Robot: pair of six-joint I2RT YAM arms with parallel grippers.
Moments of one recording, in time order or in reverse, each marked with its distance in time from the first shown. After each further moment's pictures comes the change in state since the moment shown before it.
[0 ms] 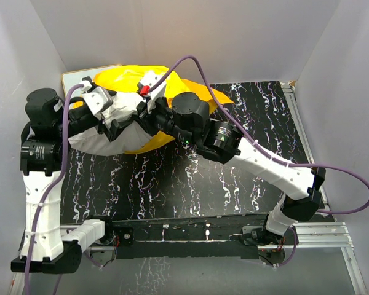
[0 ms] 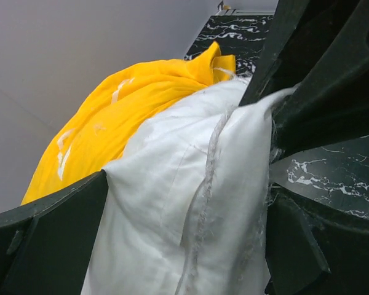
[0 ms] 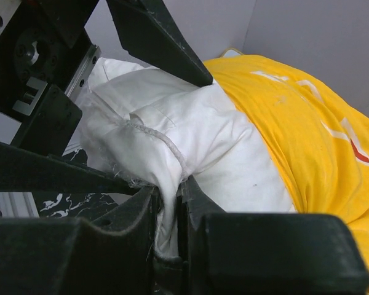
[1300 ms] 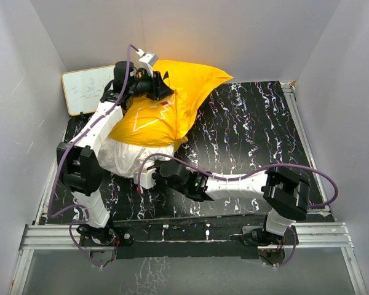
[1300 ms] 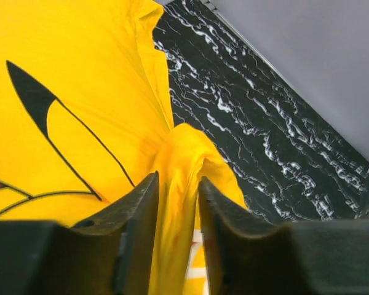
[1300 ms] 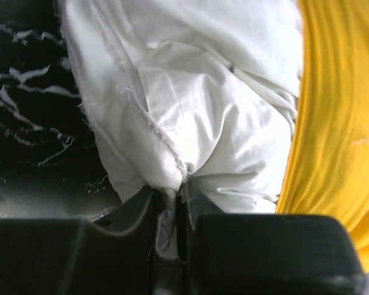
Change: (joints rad) left arm -0.233 0.798 0.105 0.563 -0.158 -0.723; right arm 0.061 0.044 -0.943 0.582 0.128 -0.826
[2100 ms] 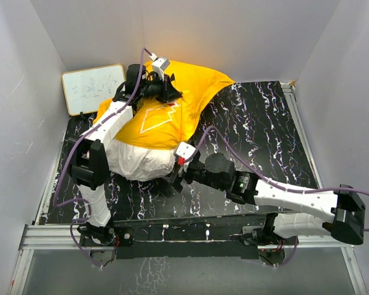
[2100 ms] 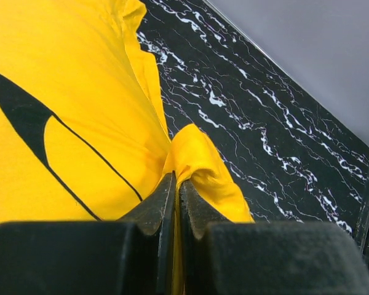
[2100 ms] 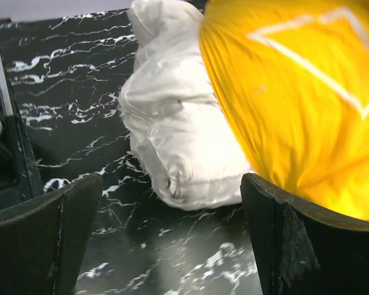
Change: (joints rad) left arm -0.044 0.087 0.024 0.061 0.014 -0.001; right arm -0.056 -0.534 -0.195 -0.074 -0.172 0.806
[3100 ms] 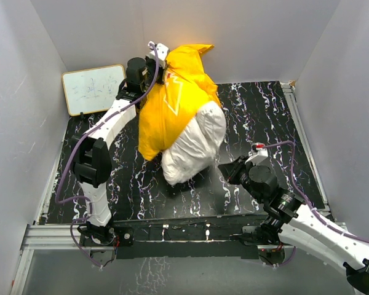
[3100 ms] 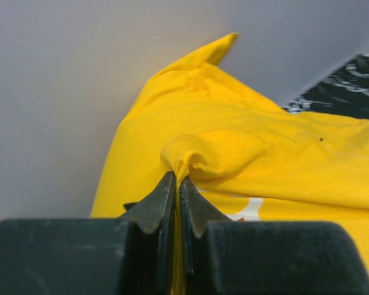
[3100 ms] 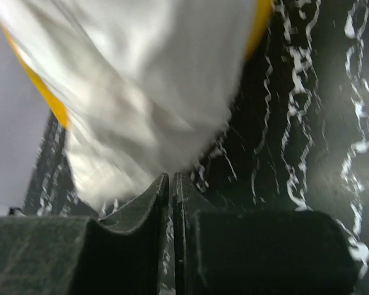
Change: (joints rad) left arm -0.031 0.024 0.054 0.273 -0.470 0.389; right arm -0.338 -0.569 -0.360 -0.301 0.227 0.858
